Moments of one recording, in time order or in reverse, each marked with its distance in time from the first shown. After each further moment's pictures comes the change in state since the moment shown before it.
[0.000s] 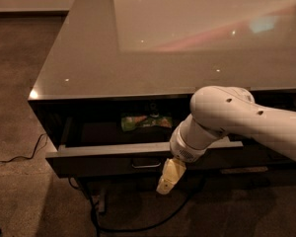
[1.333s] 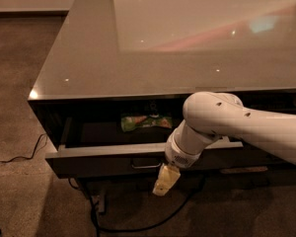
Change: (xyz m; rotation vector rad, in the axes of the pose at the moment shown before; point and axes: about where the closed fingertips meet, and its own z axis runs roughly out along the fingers) arm 0.001 0.017 0.027 -0.090 0.019 -0.015
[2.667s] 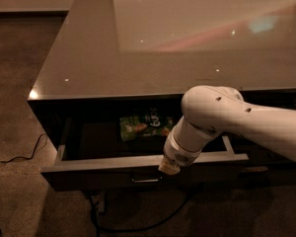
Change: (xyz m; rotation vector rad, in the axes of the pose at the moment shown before) arm -0.003 0.010 -0.014 -0.017 0.030 -0.020
